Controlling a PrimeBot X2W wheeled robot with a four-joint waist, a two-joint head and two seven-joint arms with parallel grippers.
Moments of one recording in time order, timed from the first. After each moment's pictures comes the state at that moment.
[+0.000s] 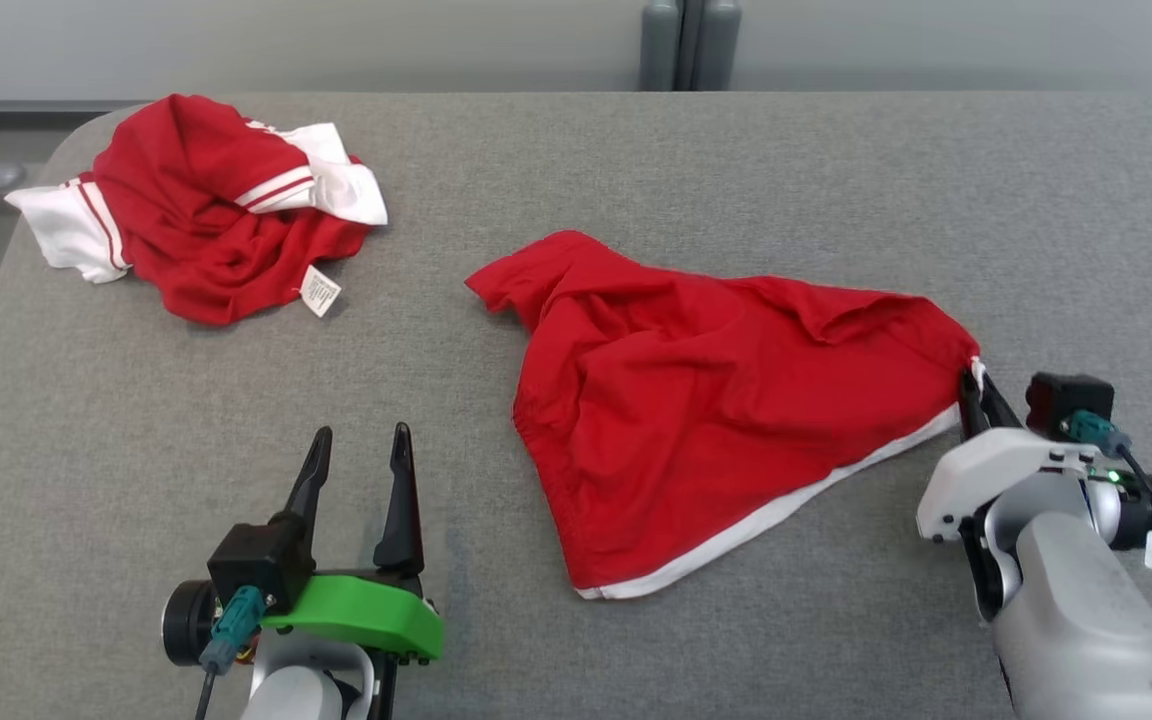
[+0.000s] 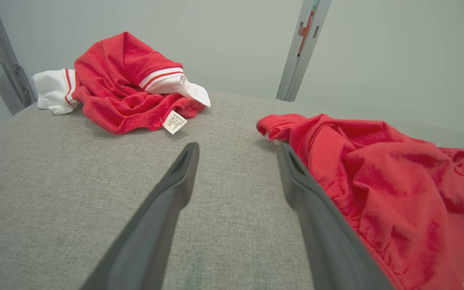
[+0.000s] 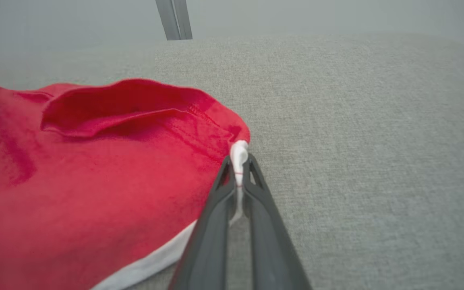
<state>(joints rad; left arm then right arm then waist) -0.13 0.05 -0.25 0.26 -0.32 0.04 -0.26 -0.54 -0.06 -0.23 0.94 -0.05 0.13 -0.26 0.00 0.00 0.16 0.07</state>
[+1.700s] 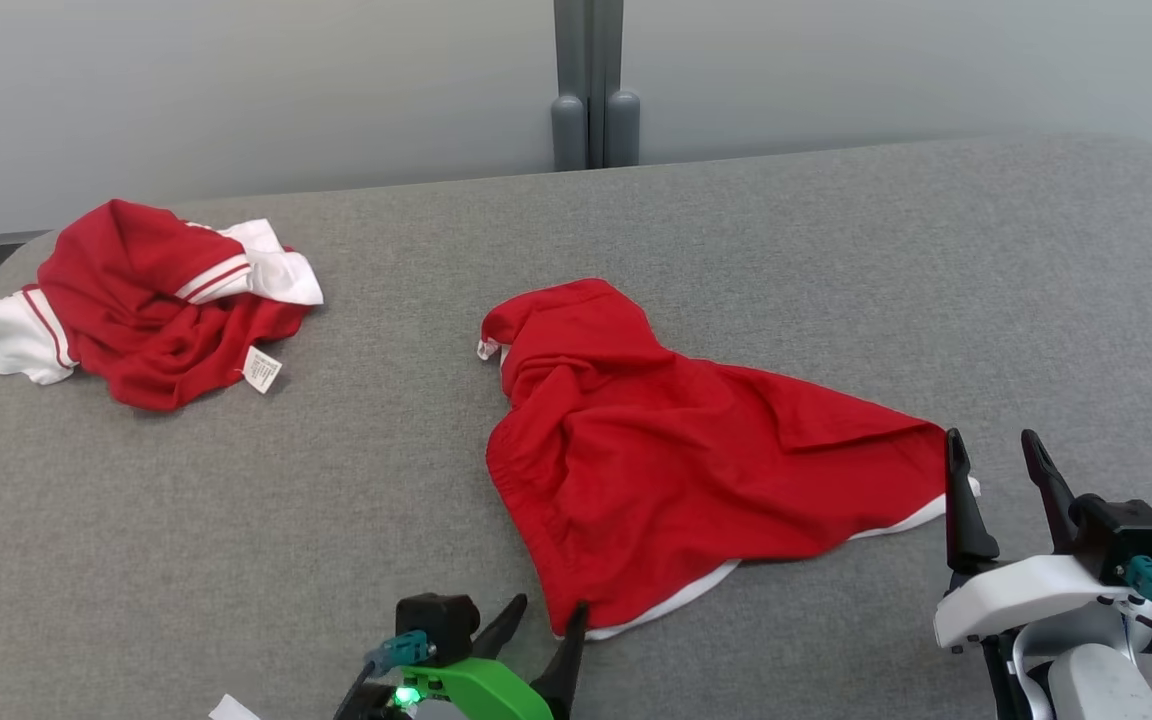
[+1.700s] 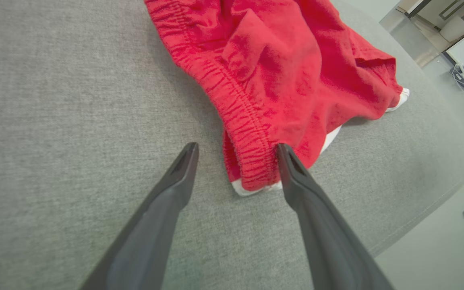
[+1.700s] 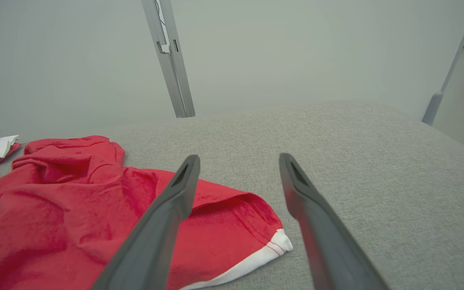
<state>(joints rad) -0.17 0.05 -0.63 0.55 -0.64 -0.03 -0.10 -0.09 -0.05 -0.10 0.31 0.13 0.13 -0.26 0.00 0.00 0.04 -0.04</state>
